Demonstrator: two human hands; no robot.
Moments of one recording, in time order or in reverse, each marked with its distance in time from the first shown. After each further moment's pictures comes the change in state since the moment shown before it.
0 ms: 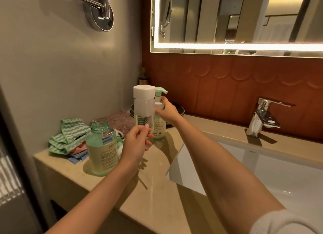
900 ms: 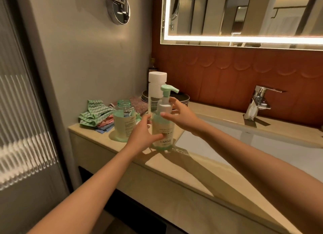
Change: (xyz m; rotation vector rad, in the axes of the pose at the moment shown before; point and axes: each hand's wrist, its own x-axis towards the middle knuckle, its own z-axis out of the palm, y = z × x) left_hand -0.048 -0.009 -0.049 0.581 -0.196 0.136; right_hand -0.166 -0.045 -0.010 0.085 -0.106 -0.113
